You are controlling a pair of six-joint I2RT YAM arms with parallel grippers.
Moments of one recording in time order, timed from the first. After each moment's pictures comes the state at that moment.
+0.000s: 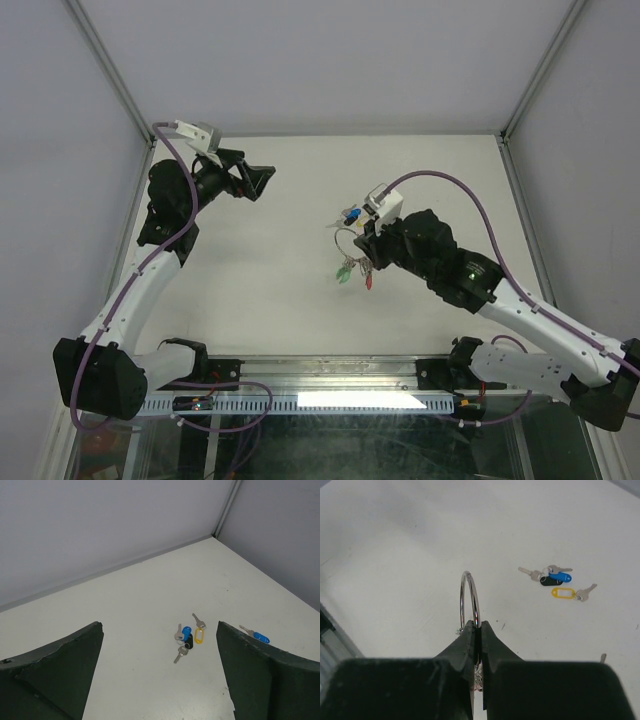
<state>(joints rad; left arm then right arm) -0.20 1.13 0.95 0.24 0.47 -0.18 0.91 0.96 0.97 -0.38 0.13 0.06</state>
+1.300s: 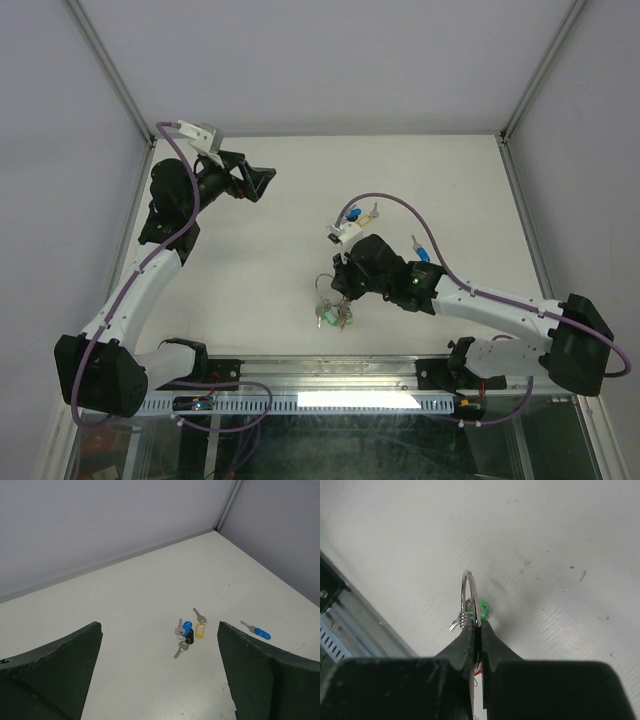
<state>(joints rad) -0.20 1.14 0.95 0.22 0.47 -0.18 1.03 1.18 0.79 -0.29 0.02 0.33</state>
